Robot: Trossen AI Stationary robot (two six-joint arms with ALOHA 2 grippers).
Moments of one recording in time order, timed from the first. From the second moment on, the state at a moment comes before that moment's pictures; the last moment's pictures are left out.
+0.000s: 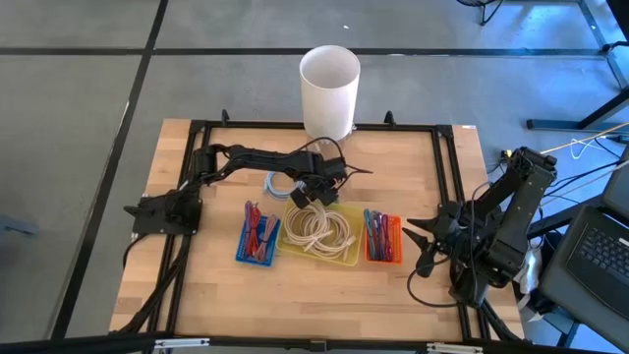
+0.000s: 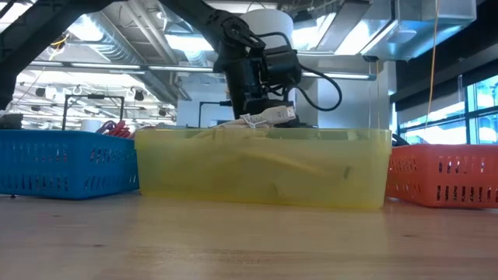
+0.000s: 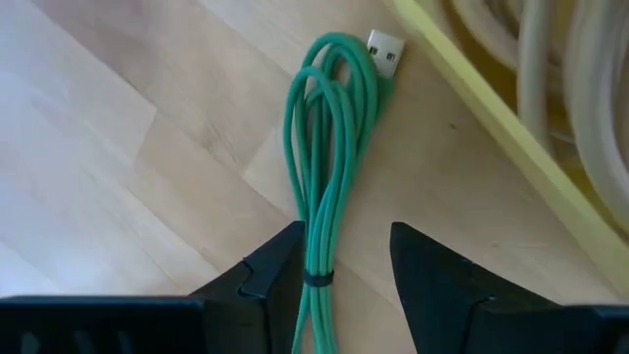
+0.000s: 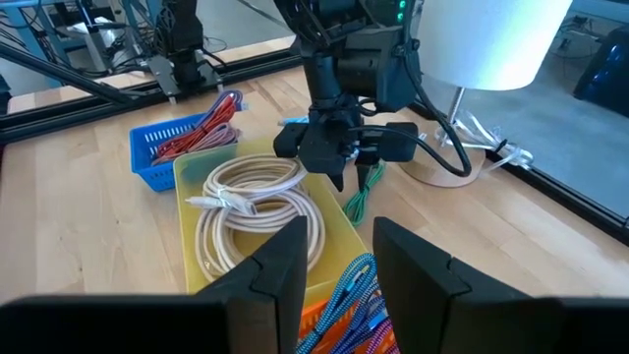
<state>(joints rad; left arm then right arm) 0.19 2.17 1.63 -0.71 -0.06 1.13 1.04 1.34 1.21 -1.48 1.16 1.64</state>
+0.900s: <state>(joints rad) 0.15 2.18 1.78 -0.94 -0.09 1.03 1.04 1.34 1.21 -1.48 1.16 1.64</state>
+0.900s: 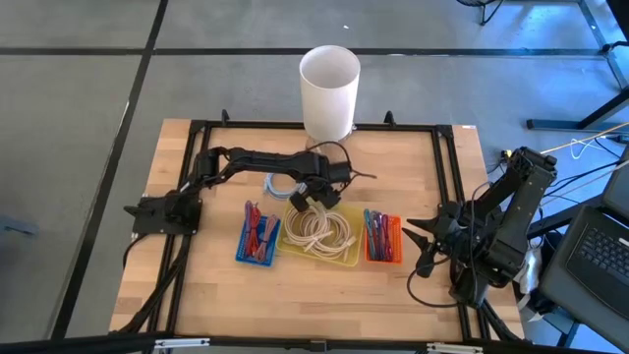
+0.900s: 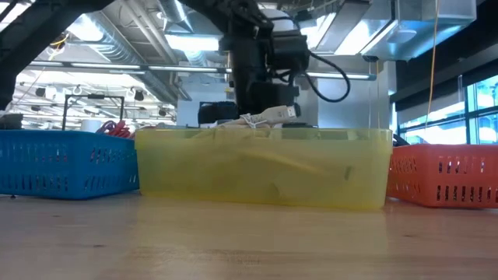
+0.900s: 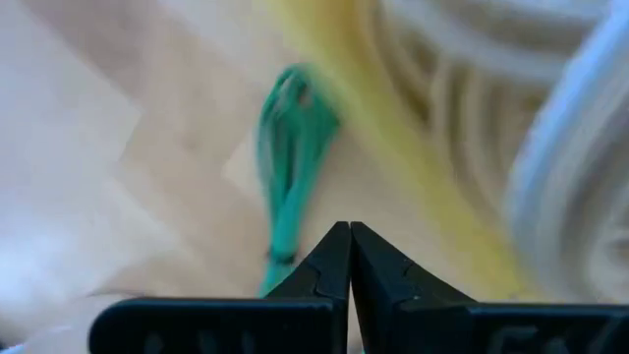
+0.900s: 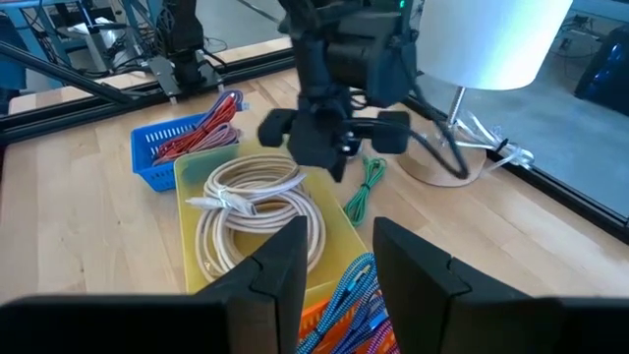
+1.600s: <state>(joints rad) 0.15 2.18 1.78 -0.92 -0.16 1.01 1.04 1.34 1.21 -1.47 1.15 1.64</state>
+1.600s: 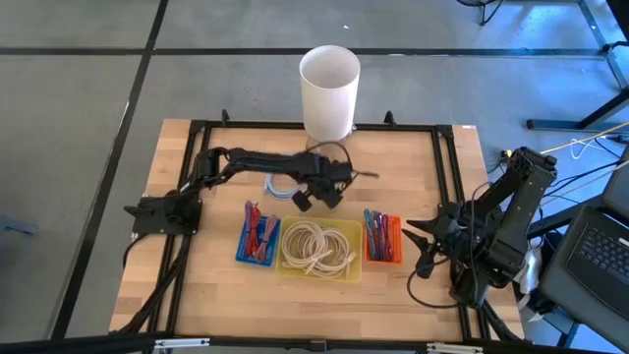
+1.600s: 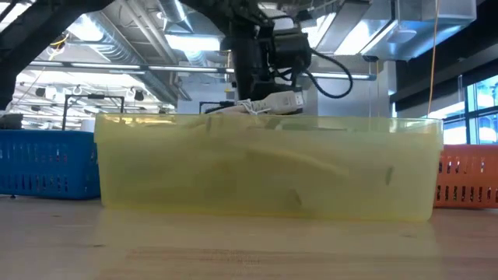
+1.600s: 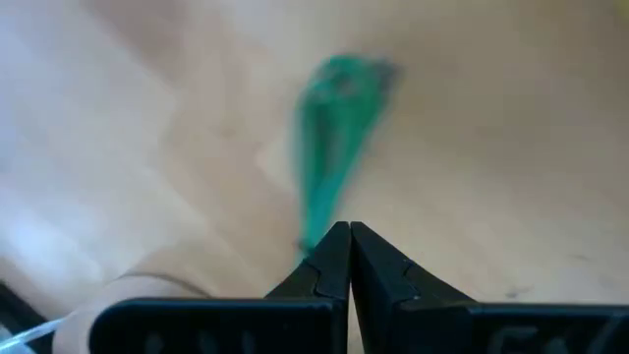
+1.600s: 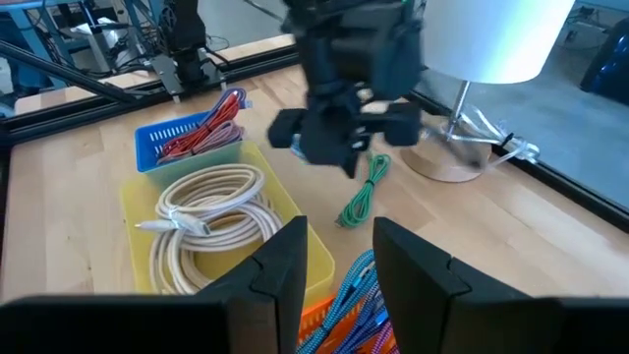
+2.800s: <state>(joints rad) 0.22 2.30 1.79 -0.81 -0.07 0.96 1.04 1.34 1.21 -1.45 1.15 1.59</state>
